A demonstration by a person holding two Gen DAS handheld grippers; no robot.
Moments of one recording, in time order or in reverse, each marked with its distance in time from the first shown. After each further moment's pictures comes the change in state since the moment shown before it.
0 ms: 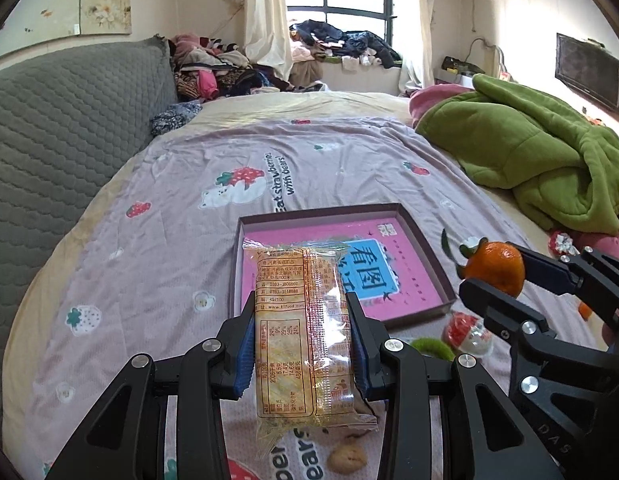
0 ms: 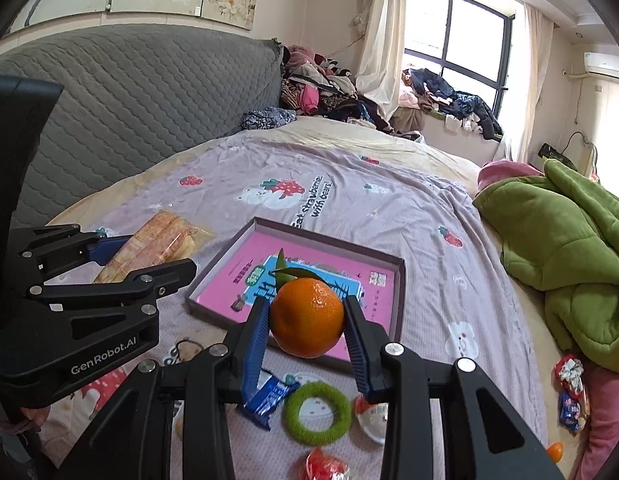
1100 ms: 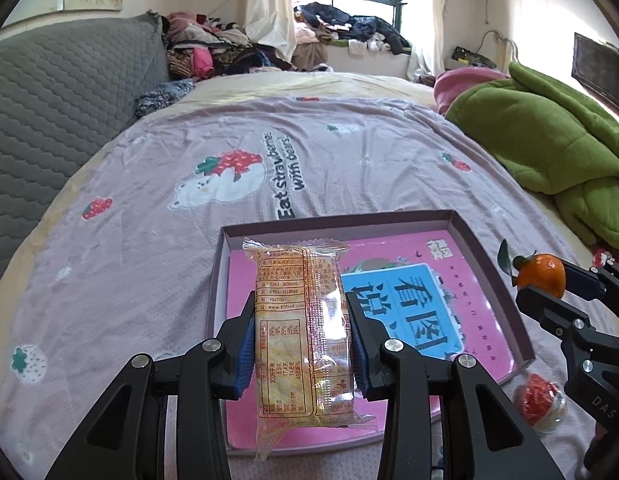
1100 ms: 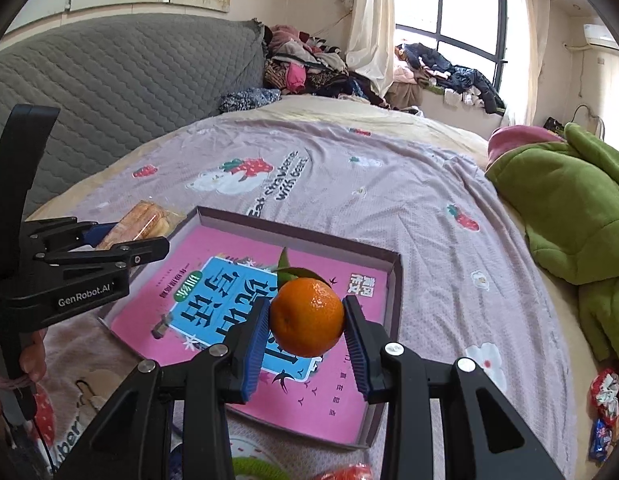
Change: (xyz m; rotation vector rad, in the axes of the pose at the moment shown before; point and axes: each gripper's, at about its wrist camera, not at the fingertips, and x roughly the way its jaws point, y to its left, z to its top) left arm 0.170 0.024 0.035 -0.022 0.058 -0.015; right arm 0.138 -0.072 0.000 0.052 0.065 0.024
